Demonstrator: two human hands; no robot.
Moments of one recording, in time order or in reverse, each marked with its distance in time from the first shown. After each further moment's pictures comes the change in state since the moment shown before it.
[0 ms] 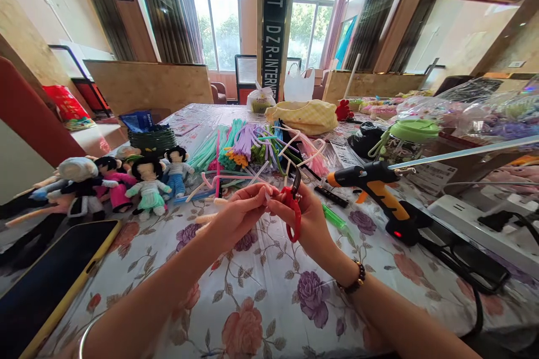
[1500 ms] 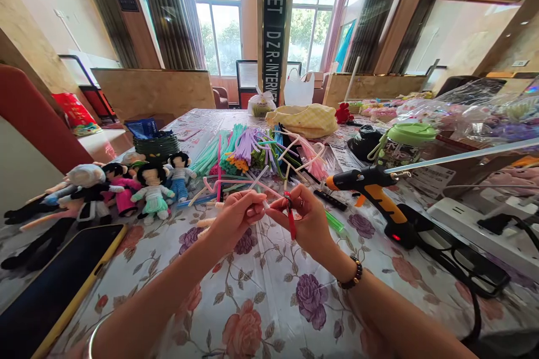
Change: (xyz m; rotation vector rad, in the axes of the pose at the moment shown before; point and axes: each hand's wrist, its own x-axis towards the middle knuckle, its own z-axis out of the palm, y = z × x) left_hand 0.000 0.003 0.003 0.147 0.214 0.010; right_hand 0.003 -0.001 -0.006 -0.239 0.012 -0.215
